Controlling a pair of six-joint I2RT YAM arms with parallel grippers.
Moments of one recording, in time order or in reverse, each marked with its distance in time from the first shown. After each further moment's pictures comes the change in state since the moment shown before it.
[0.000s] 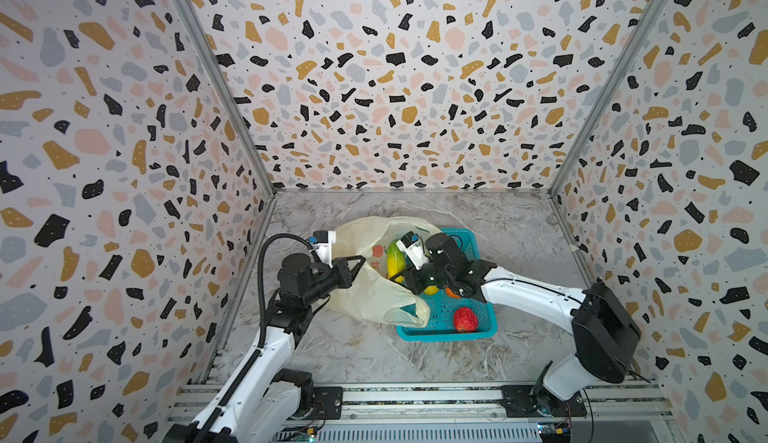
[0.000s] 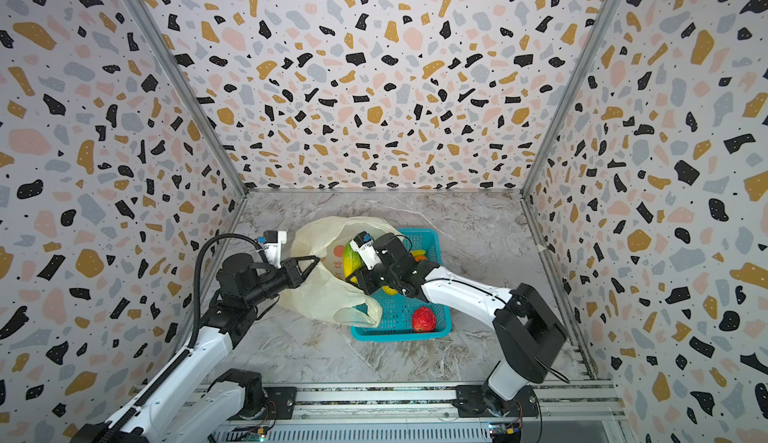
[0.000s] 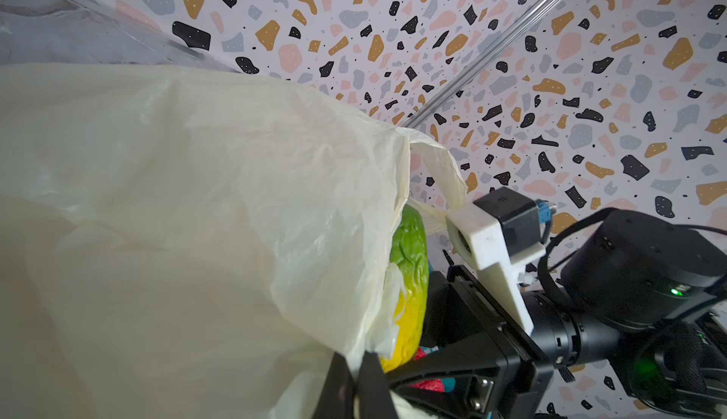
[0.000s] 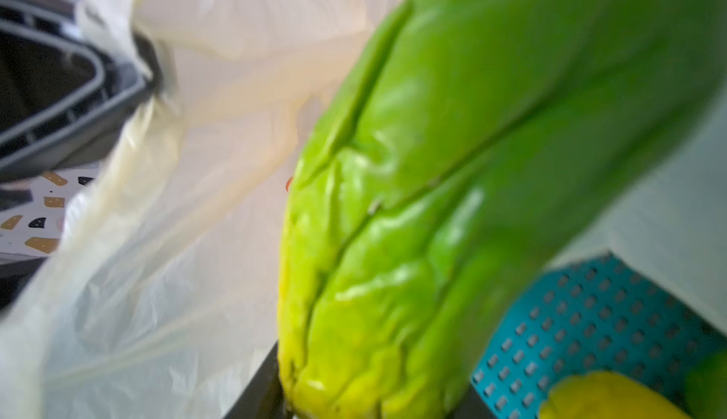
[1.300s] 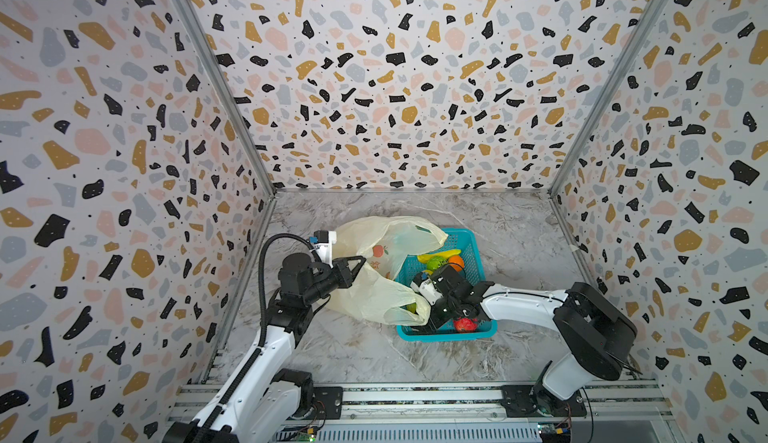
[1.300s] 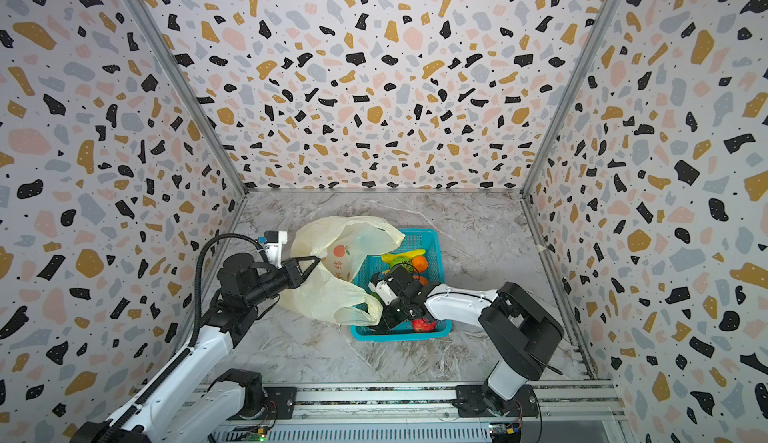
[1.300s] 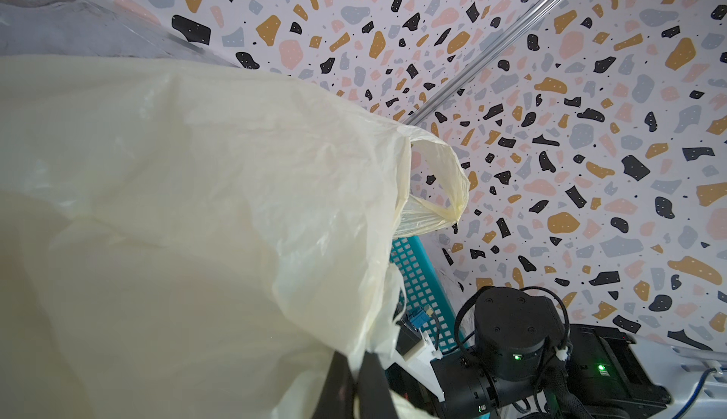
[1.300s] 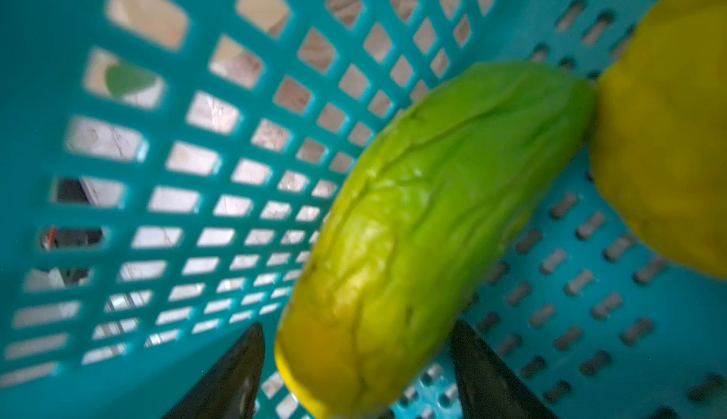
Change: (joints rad) left arm 0.001 0.009 0.000 0.000 0.003 -0.005; right arm 0.003 -0.022 -0.317 -0.087 -0.036 -0.003
